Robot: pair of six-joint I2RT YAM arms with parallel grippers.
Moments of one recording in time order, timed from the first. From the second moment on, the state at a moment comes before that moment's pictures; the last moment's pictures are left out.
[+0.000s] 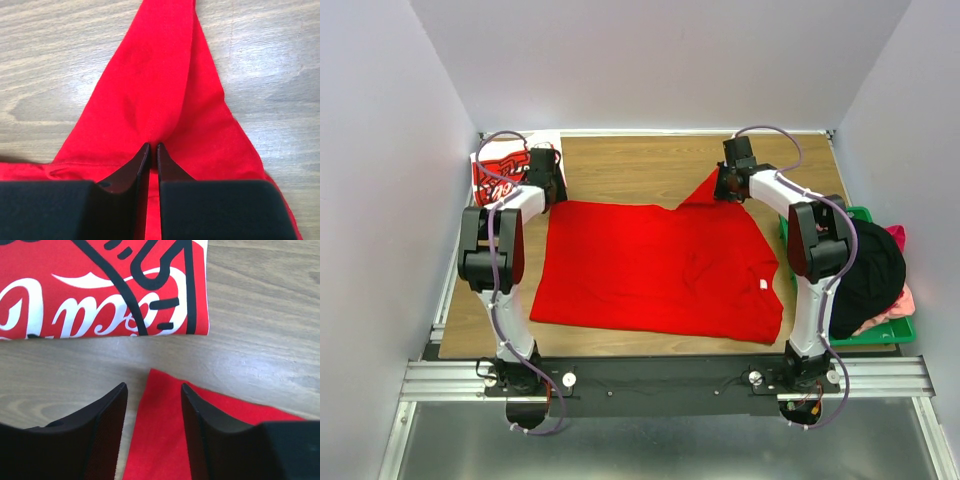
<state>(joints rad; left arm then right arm) -0.06 1.94 1.27 -0.09 -0.20 -0.25 0.26 2.09 1.54 -0.35 0.06 0.38</state>
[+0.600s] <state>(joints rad) -0.06 2.04 1.36 -0.16 -0.20 -0.23 0.26 2.04 1.53 -0.36 0.04 0.38</state>
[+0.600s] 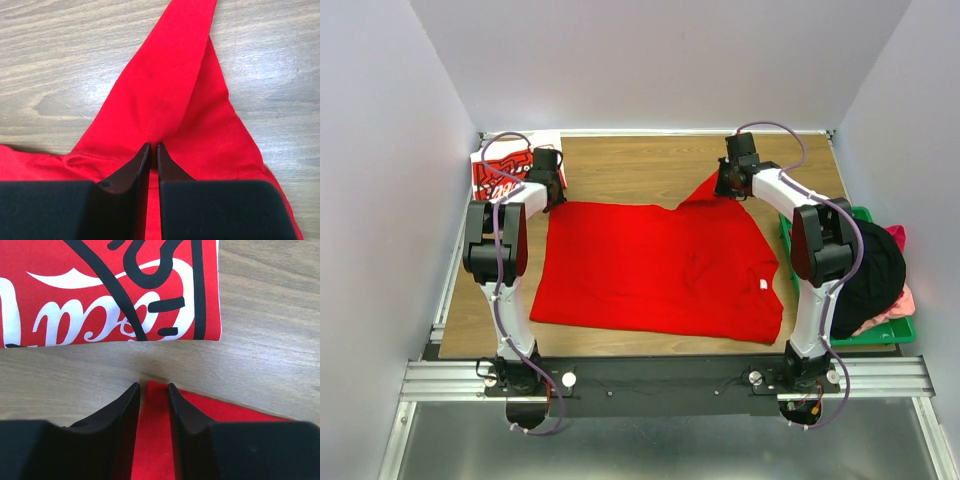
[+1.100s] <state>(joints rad) -0.06 2.03 1.34 -0.13 -0.18 -0.22 0.26 2.00 1.53 -0.40 0.03 0.36</state>
